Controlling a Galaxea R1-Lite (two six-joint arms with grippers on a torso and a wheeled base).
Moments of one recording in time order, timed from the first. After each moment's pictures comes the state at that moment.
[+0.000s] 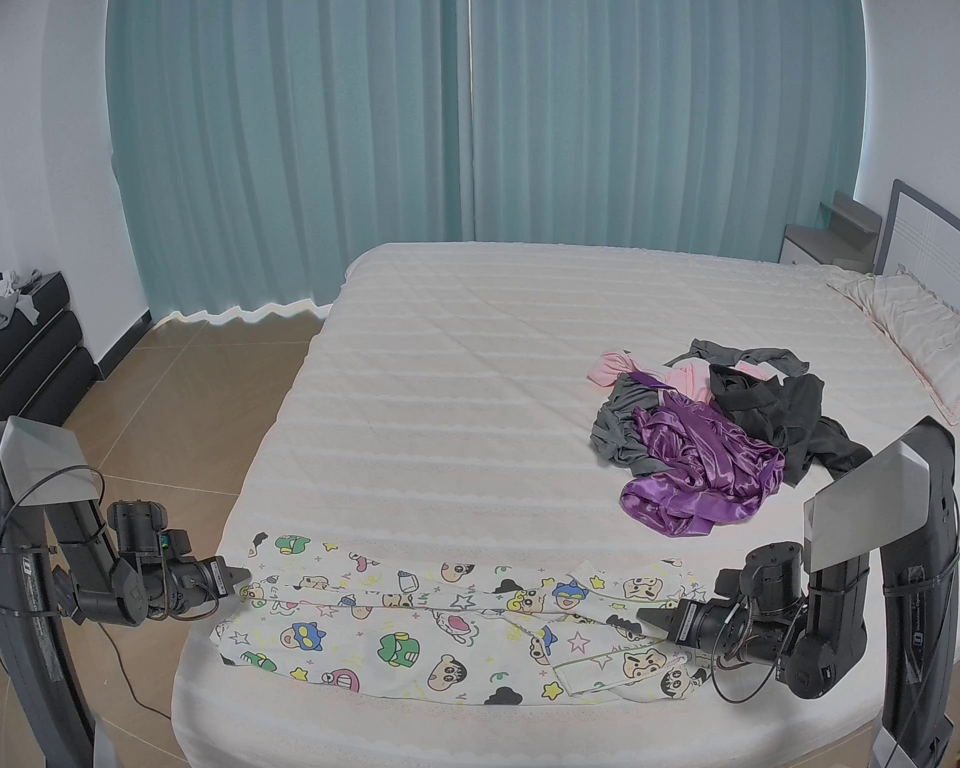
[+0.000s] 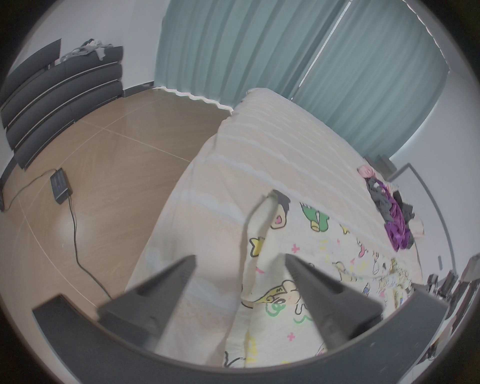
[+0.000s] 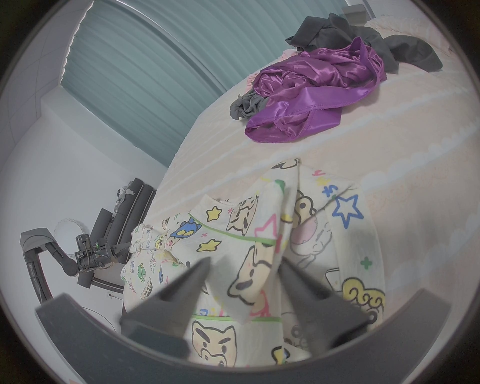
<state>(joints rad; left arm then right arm) 0.23 2.34 -0.55 -1.00 -0.34 -0.20 0.33 2.43 -0.25 -1.55 0.20 0.62</state>
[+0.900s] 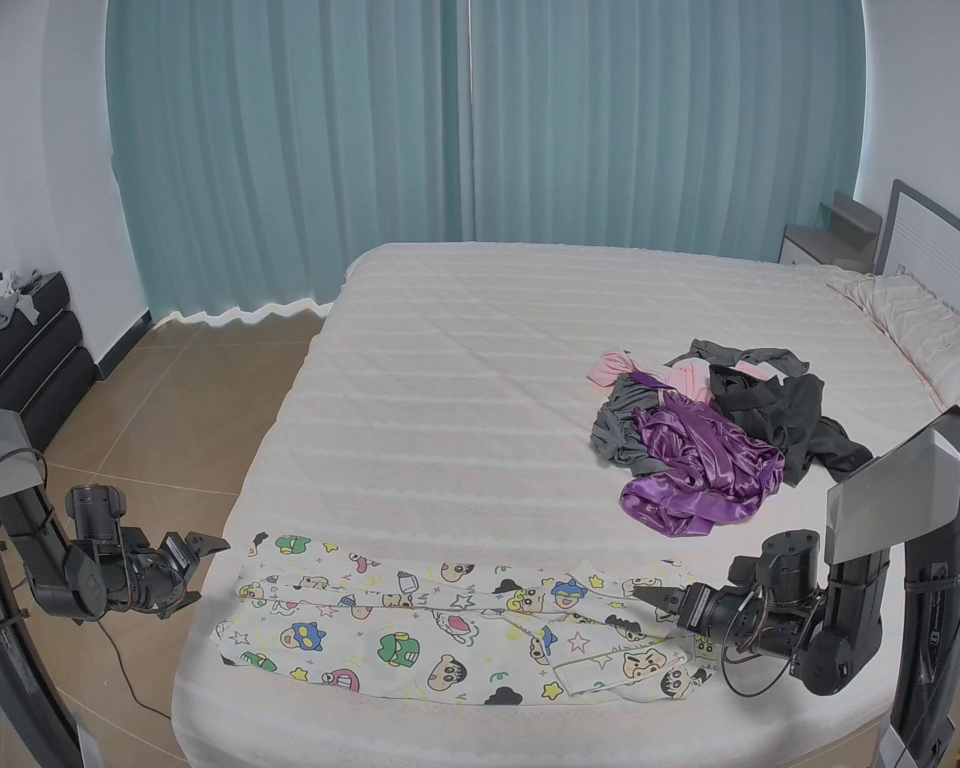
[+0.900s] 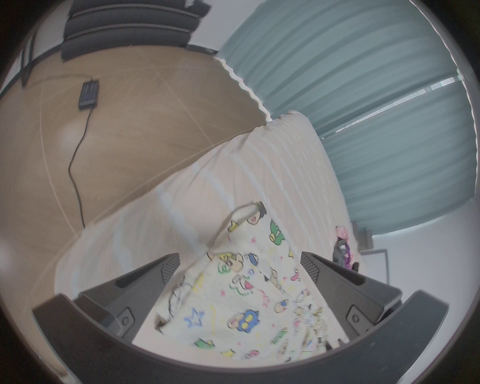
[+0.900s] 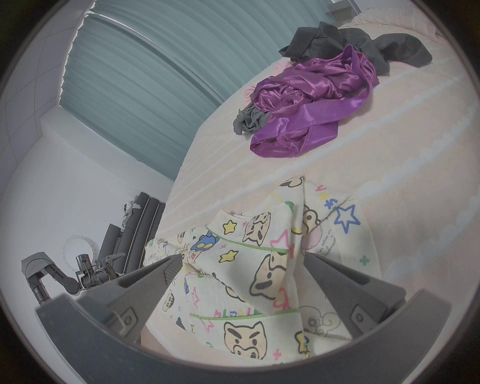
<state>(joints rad) 0.30 2.10 -0.44 -0.86 -0.44 -0.67 0.33 2.34 -0.22 -1.55 0.20 0.71</state>
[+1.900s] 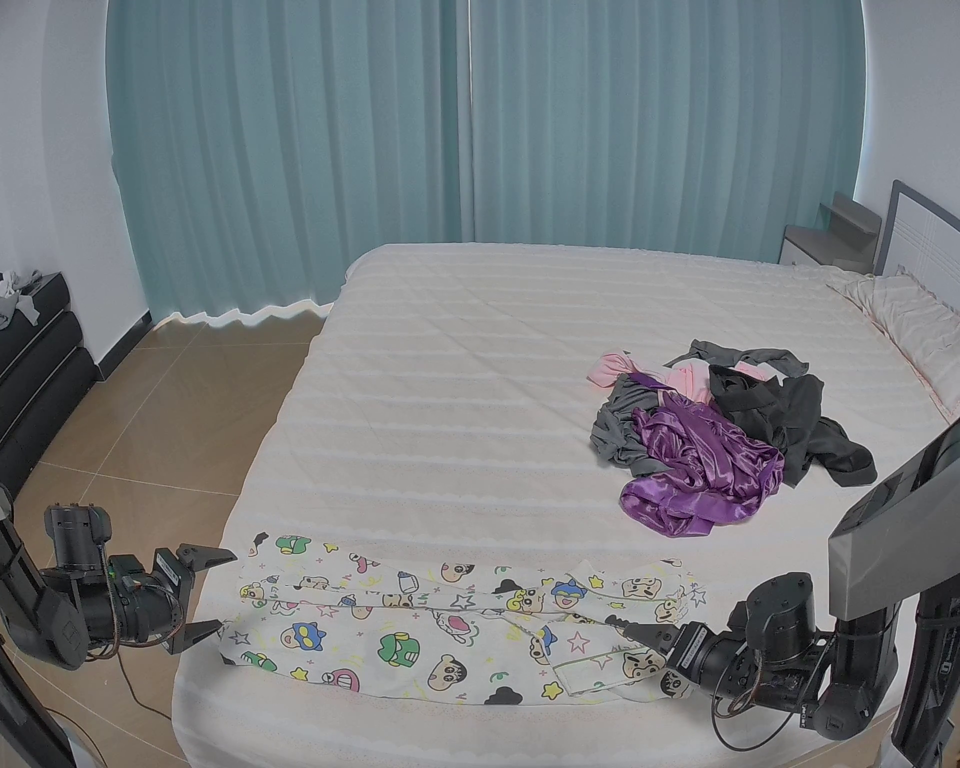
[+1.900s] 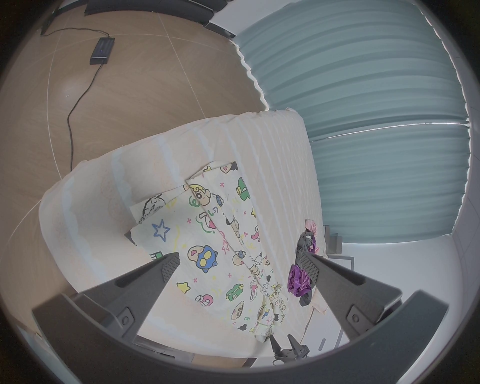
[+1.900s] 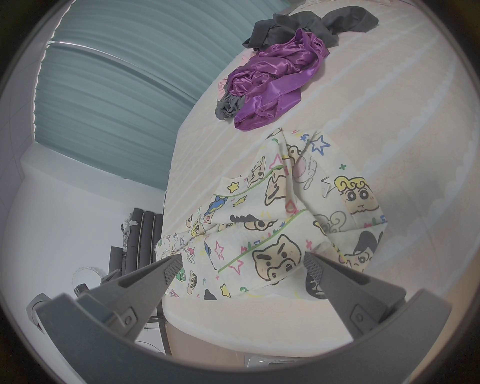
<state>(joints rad) 0.21 1.85 -0.18 -0.94 -0.53 -0.99 0.57 2.22 -0.03 -1.55 -0.01 1.07</state>
